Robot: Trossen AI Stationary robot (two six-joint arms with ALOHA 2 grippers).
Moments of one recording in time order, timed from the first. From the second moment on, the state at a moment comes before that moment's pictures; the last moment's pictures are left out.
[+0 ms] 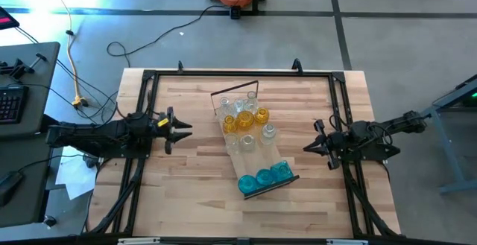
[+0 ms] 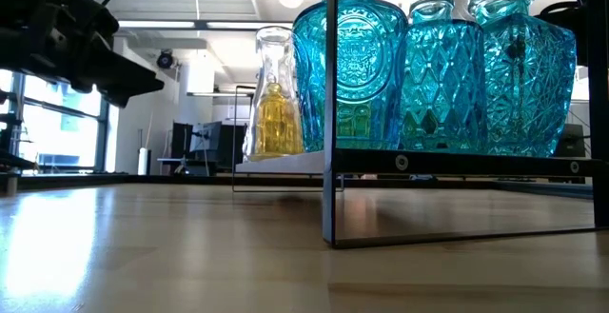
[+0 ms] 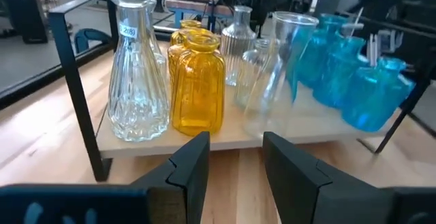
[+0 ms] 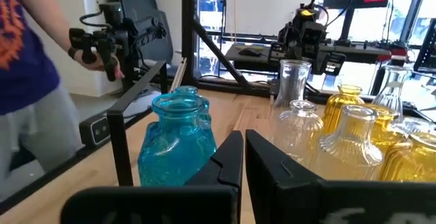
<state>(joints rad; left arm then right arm) 0.08 0.18 0.01 0.01 -0.01 -0.11 0.29 0.01 0.01 0.02 0.01 -0.07</state>
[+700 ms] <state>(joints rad) 0.09 0.19 0.01 0.01 -0.02 -0.10 0.29 0.01 0.01 0.02 0.01 -0.06</state>
